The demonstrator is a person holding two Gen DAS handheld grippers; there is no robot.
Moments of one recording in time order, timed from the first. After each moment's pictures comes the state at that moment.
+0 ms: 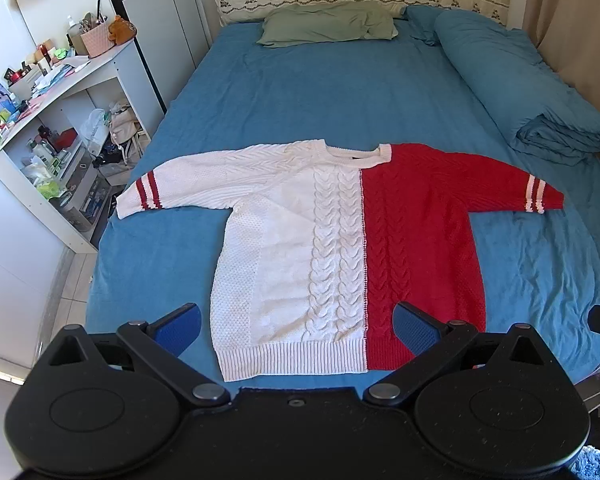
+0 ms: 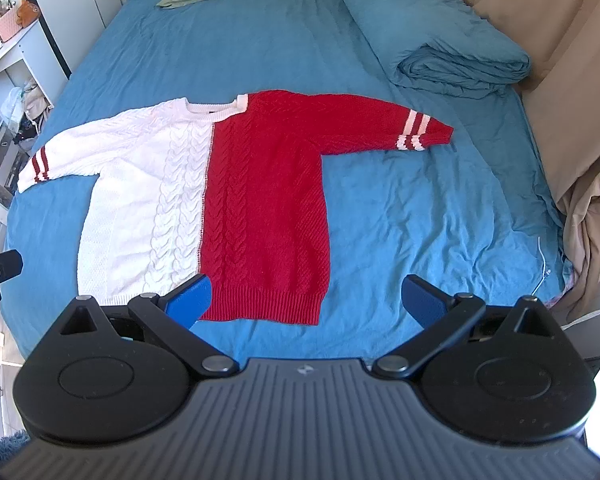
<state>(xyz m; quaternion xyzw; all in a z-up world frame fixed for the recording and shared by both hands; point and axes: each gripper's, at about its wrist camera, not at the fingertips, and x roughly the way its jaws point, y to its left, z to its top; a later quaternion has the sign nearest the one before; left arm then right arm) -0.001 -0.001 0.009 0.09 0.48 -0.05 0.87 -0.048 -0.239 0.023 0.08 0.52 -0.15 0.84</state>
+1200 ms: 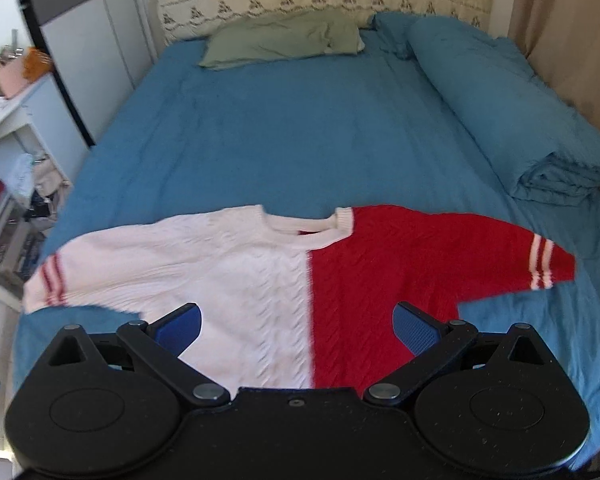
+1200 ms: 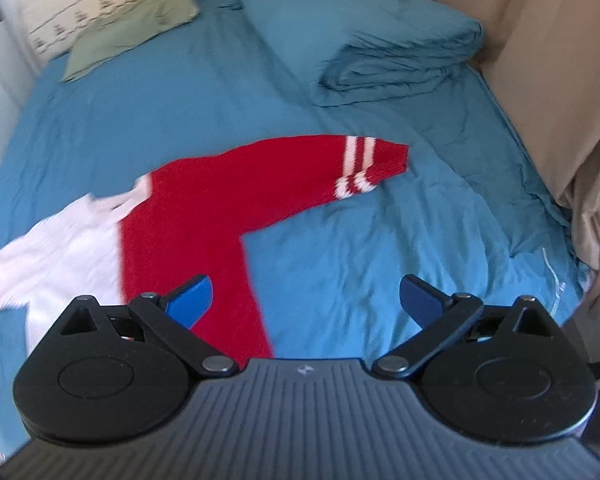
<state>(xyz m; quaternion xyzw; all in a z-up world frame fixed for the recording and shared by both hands) 0.226 -0.137 -0.088 0.09 0.47 -0.11 0.87 0.086 -0.436 -0.079 0.17 0.47 -0.25 0.83</state>
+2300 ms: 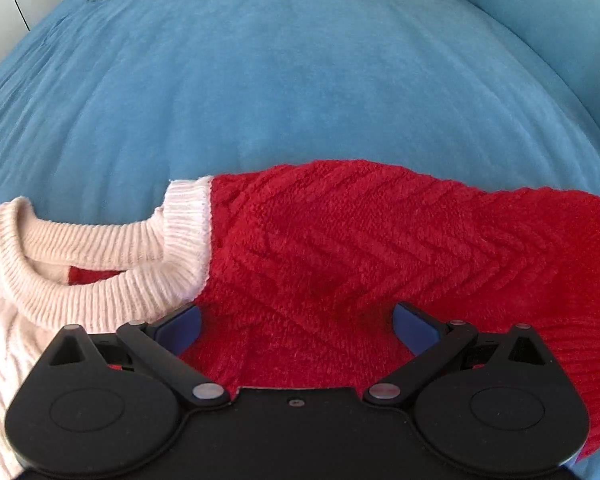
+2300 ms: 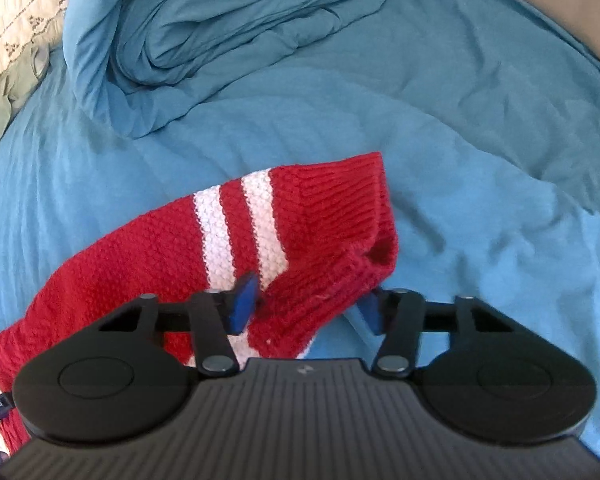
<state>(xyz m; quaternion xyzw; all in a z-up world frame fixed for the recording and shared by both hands) 0.433 -0.314 -0.395 0.10 0.52 -0.13 0.84 0.234 -0.701 -0.401 0.33 0.42 -0.33 0.78</state>
